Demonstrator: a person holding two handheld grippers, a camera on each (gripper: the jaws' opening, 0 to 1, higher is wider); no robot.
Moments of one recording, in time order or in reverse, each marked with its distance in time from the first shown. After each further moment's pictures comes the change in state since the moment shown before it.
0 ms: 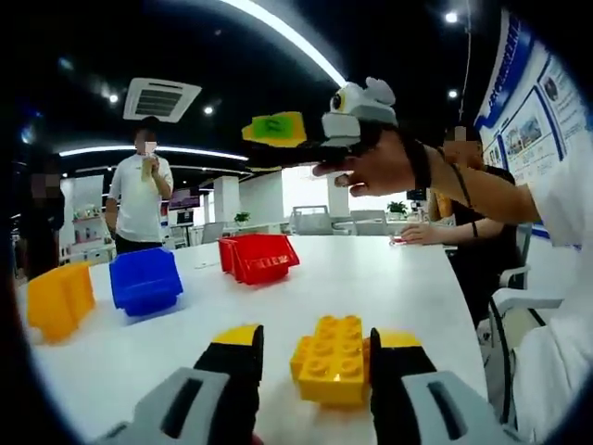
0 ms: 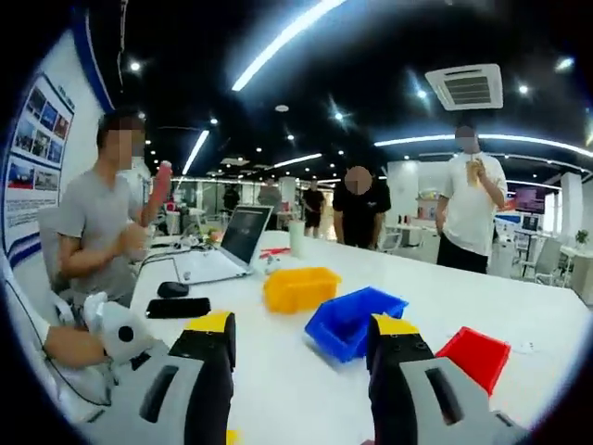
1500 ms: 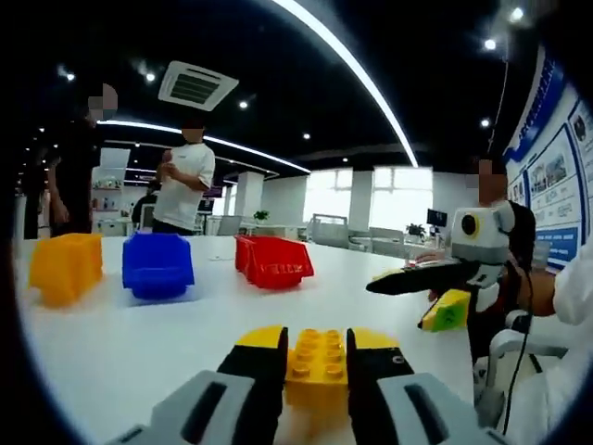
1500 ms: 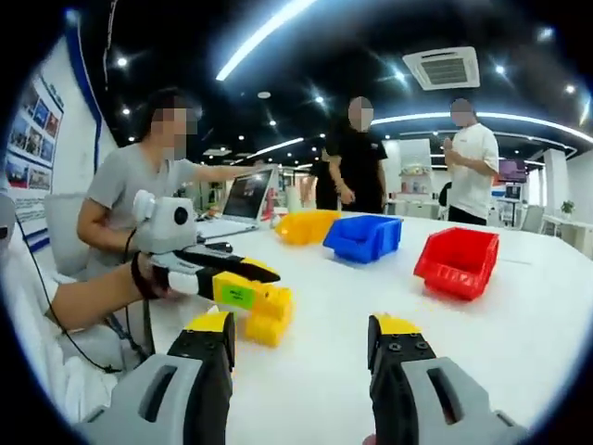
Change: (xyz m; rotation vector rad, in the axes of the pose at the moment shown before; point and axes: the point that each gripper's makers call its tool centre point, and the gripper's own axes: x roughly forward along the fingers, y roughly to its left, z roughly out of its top) left arm 0.002 0.005 0.015 -0.171 -0.051 0.098; right arm -0.063 0.066 -0.135 0.079 0.095 -0.060
